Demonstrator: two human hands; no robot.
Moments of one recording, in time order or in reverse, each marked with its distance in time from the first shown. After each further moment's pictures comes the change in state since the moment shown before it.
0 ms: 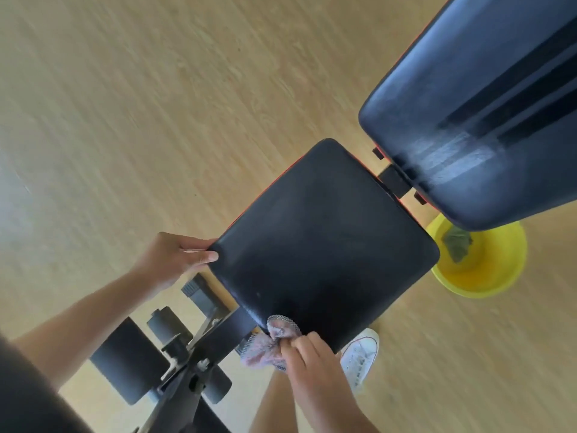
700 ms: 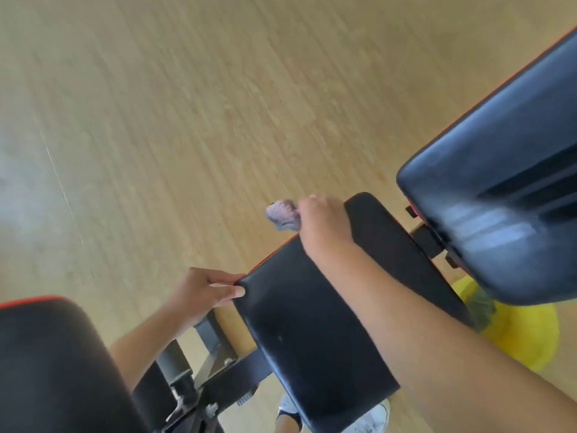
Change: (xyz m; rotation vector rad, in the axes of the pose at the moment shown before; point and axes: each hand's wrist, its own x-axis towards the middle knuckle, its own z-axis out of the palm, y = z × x) left_hand 0.002 -0.019 0.005 -0.153 0.041 0.027; right_hand 0.280 0.027 -0.074 -0.254 -0.114 0.152
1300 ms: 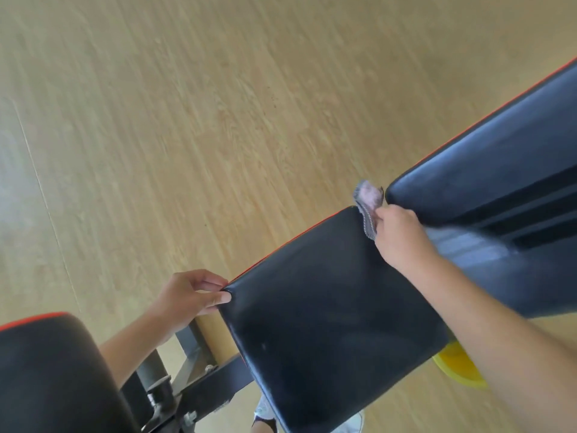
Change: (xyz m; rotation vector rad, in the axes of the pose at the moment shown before) left_hand 0.009 -0.013 -0.002 -0.023 0.064 -0.042; right_hand -0.017 0.122 -0.030 0.087 0.037 0.216
